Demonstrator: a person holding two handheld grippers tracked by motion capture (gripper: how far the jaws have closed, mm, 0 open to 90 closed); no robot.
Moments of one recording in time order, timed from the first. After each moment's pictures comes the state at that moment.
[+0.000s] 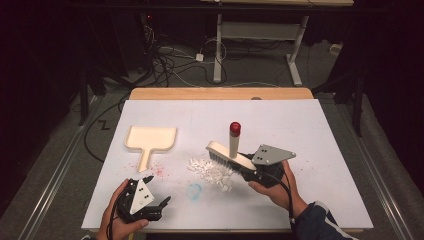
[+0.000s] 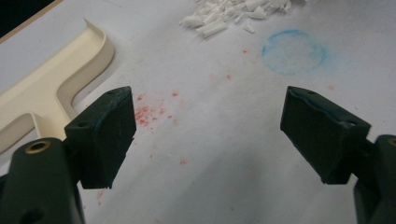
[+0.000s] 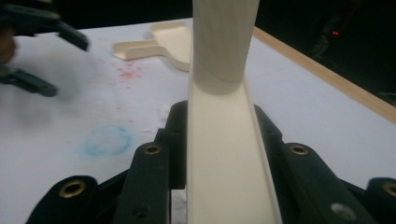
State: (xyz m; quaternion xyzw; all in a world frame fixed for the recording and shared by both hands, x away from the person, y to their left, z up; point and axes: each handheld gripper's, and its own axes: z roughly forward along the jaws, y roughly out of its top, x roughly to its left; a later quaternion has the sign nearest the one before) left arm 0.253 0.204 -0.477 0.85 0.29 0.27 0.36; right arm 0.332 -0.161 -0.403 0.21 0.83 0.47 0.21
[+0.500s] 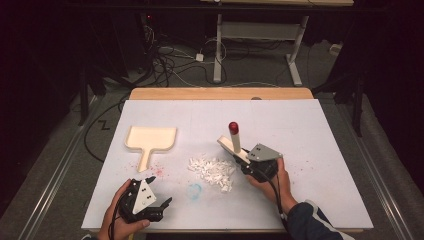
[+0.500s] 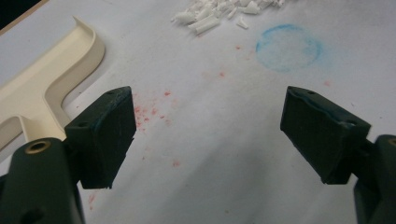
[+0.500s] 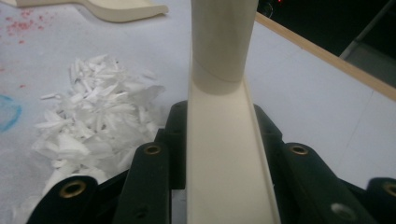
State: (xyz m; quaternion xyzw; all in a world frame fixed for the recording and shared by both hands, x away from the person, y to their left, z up) left arm 0.255 0.201 -0.480 0.85 0.29 0.26 0.35; right arm 0.357 -0.152 -0.452 0.27 0.83 0.41 0.28
